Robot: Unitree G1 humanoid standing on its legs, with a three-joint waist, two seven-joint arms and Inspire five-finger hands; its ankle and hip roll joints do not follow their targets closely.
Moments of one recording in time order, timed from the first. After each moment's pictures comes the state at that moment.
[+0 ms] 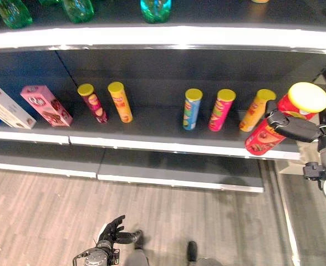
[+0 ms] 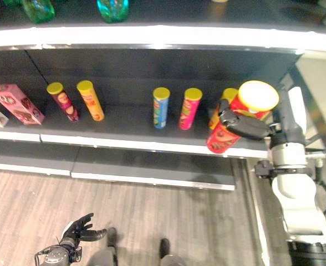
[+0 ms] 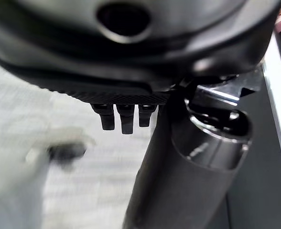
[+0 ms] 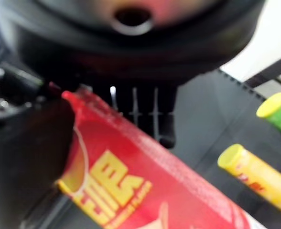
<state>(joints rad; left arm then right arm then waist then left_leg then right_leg) 0.08 0.24 -0.11 0.79 -0.21 -0.04 0.03 -0.06 -0.79 -0.27 -0.14 0.12 -0.11 -0.15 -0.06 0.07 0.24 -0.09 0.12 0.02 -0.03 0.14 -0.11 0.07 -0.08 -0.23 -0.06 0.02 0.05</state>
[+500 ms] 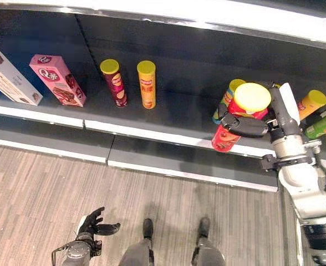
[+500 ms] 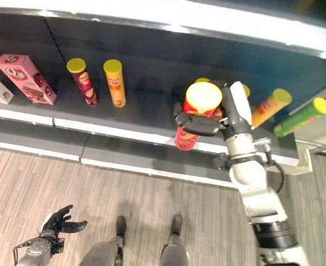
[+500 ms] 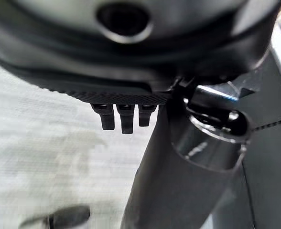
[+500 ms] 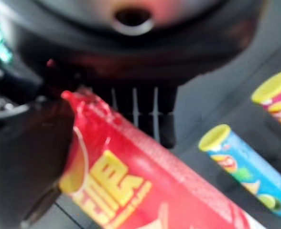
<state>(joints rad) 0.04 0.35 -0.07 0.77 -0.21 -0.04 0.08 -0.26 -0.64 0.01 -0.13 -0.08 -0.08 -0.16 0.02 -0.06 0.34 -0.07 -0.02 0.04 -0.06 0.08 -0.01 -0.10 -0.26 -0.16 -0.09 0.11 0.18</state>
